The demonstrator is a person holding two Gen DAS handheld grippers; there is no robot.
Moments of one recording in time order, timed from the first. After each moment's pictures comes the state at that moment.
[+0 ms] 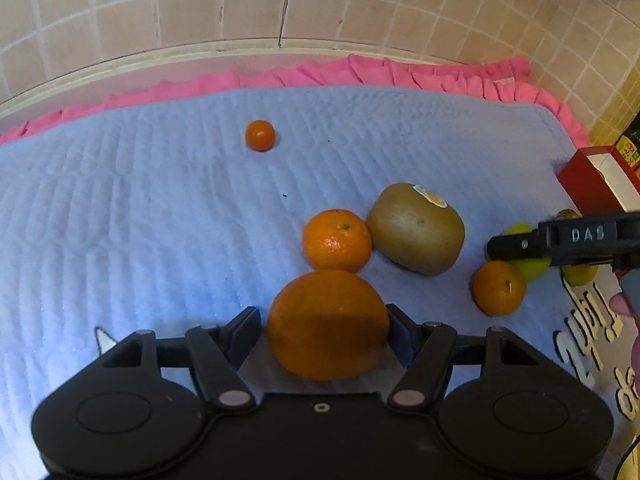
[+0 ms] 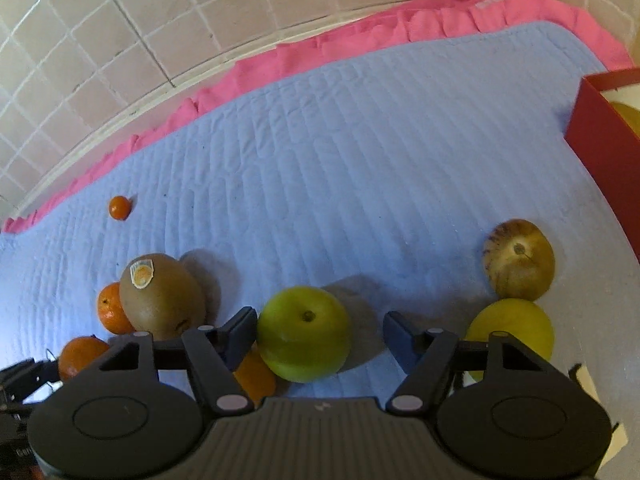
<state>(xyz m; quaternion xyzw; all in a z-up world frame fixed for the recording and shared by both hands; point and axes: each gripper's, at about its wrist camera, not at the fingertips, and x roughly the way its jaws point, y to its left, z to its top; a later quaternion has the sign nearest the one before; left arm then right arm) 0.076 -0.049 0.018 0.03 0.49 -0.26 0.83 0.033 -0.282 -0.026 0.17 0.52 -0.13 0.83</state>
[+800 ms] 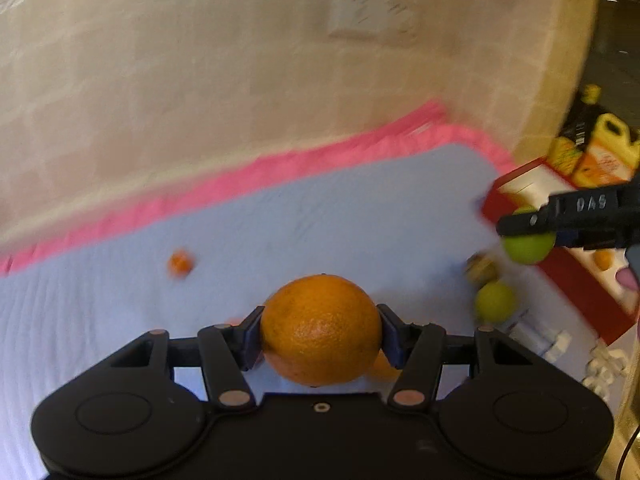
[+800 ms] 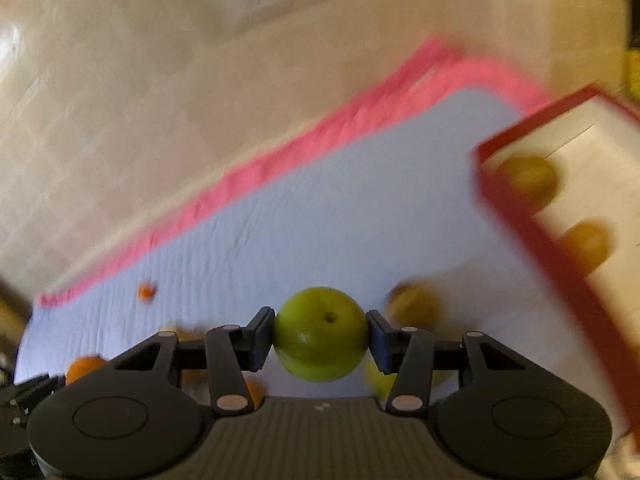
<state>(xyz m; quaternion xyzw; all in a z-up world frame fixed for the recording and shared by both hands) 0.039 -0.111 0.106 0.08 0.37 -0.34 0.86 -0.045 -0.351 0.075 0.22 0.37 -0.18 0.89</state>
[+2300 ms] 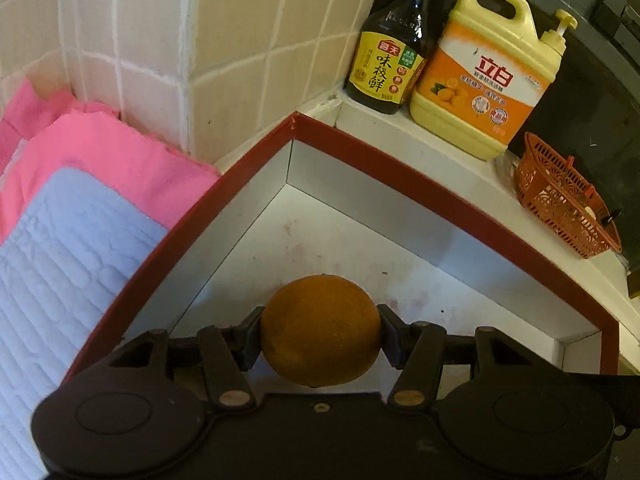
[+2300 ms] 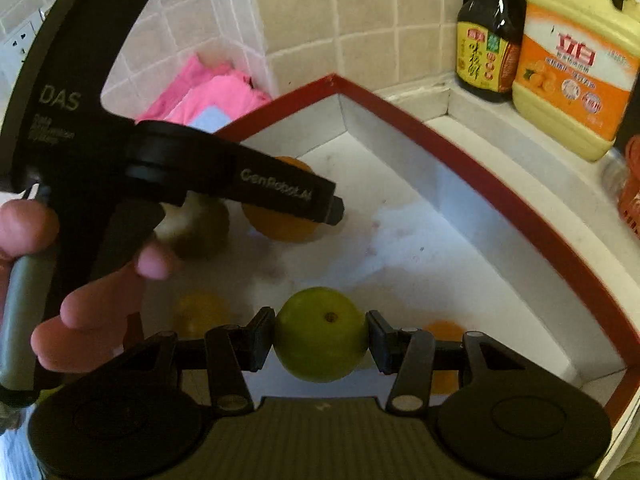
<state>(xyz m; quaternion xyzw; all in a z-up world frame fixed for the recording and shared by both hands) 0.047 -0.564 0.035 0.17 0.43 -0.57 0.68 -0.112 -0.545 0.033 0.18 0.43 -0.29 0.83</state>
